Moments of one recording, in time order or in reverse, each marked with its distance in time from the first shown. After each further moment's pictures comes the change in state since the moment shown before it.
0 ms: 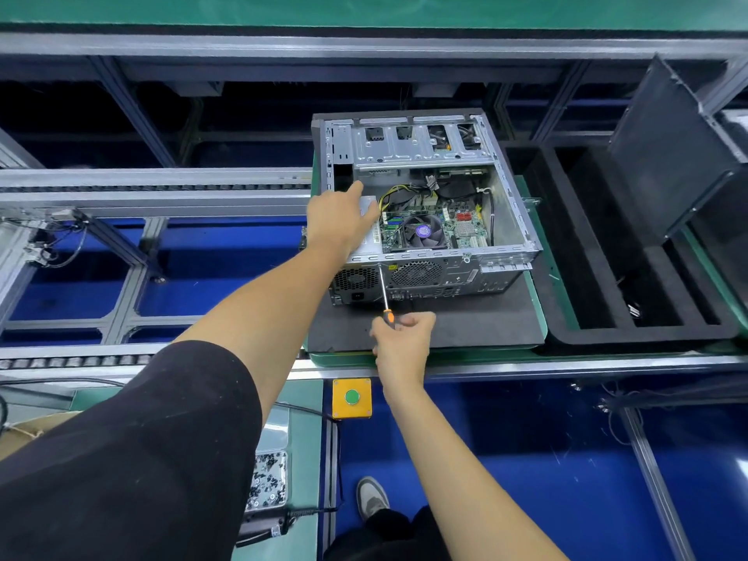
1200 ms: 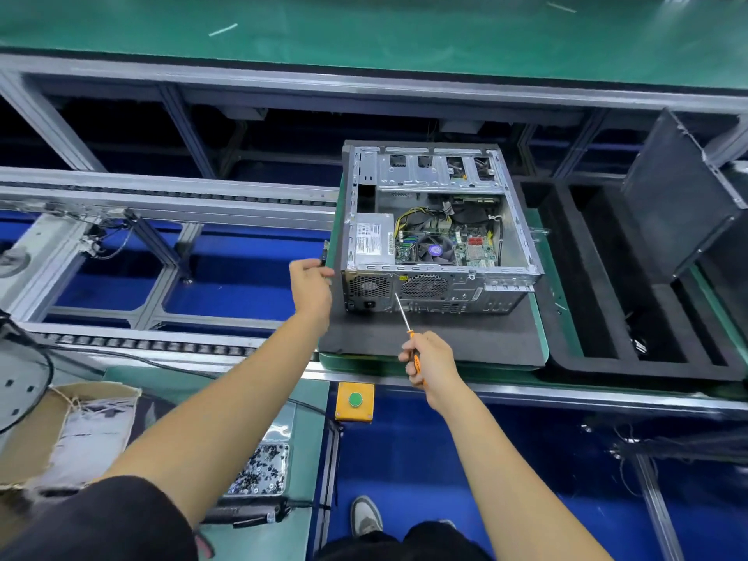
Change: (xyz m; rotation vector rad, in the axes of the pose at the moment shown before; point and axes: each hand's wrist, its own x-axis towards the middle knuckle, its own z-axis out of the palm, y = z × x) left_hand -0.117 -0.020 -0.009 -1.374 0.113 -1.020; right_hand 0.034 0.005 -0.056 -0.030 -0.348 0.254
